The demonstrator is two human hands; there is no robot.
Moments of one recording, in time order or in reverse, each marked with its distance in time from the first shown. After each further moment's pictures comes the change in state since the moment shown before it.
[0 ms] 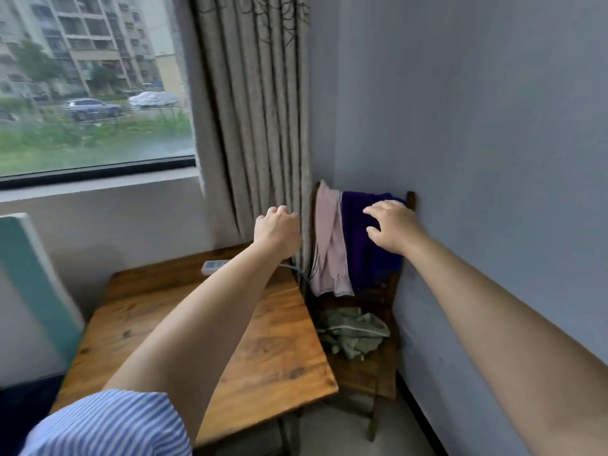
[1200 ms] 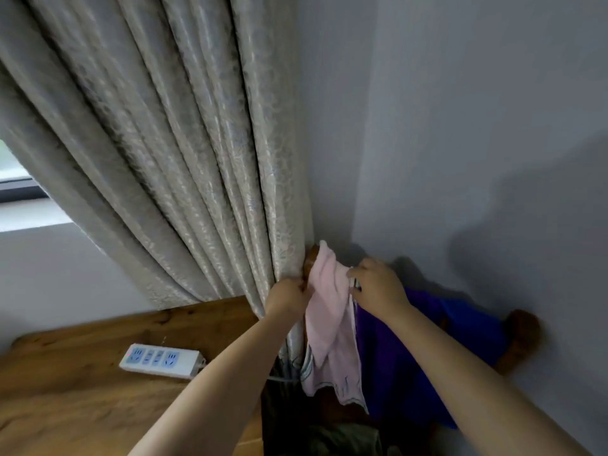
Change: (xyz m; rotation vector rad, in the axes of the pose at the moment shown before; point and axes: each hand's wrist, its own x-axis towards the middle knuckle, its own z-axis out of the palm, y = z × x) left_hand 0.430 0.019 0.228 -0.579 -0.333 -0.437; right_hand 0.432 0.152 0.215 0.129 -0.147 -0.194
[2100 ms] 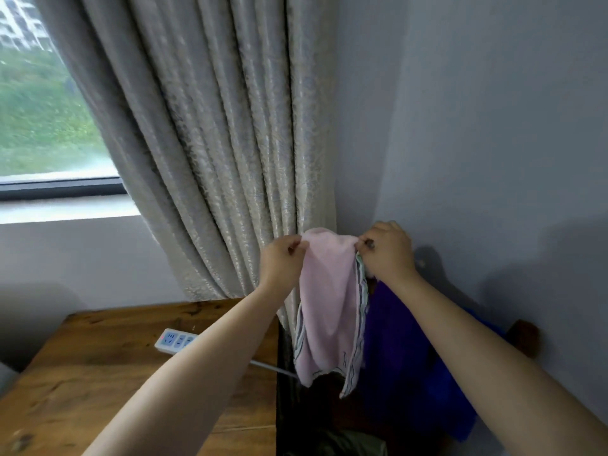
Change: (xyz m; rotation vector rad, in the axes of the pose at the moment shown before) left_hand -0.065 0.018 -0.082 -0.451 0.436 0.138; right_hand 0.011 -0.043 -0.061 0.225 0.459 -0.023
